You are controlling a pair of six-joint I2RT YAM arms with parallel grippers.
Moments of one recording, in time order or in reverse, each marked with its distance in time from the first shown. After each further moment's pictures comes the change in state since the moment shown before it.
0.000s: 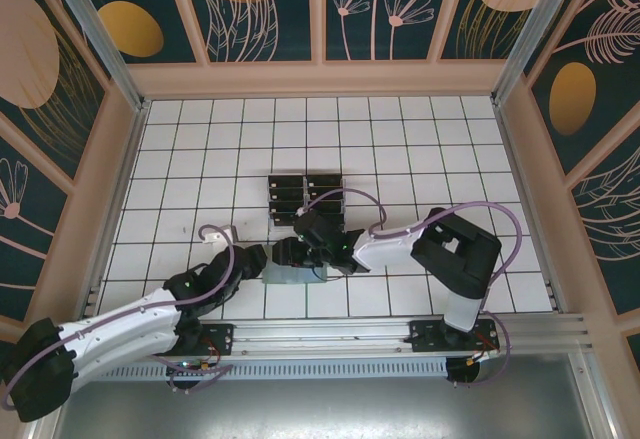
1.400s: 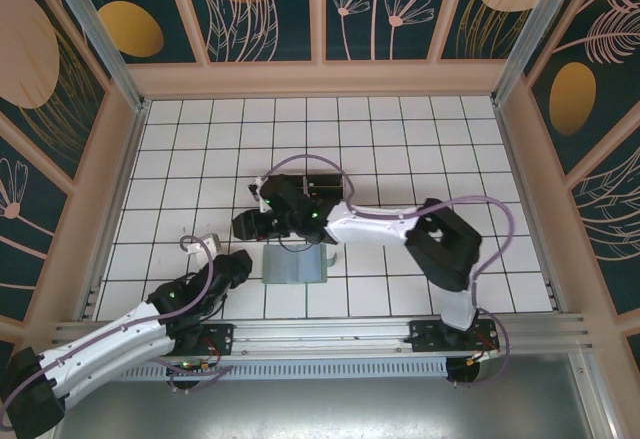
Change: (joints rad) left arm 0.001 -0.235 -0.036 -0.253 -0.071 -0.095; right arm -0.013 0.066 0.417 -0.224 -0.093 -0.184
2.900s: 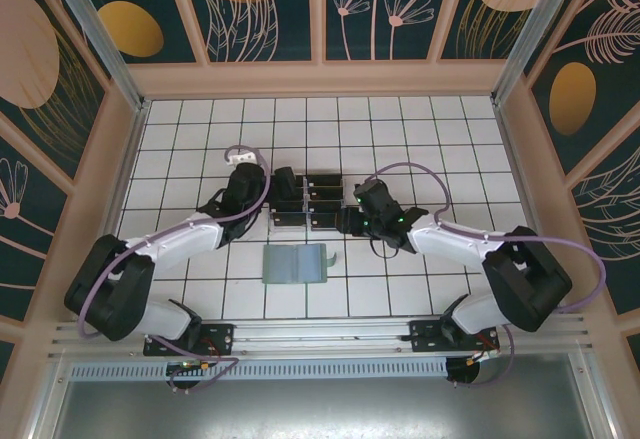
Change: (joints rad) left arm 0.321 0.903 0.568 0.621 0.263 0.461; right arm -0.341 -0.429 -0.553 -0.150 0.260 -0.152
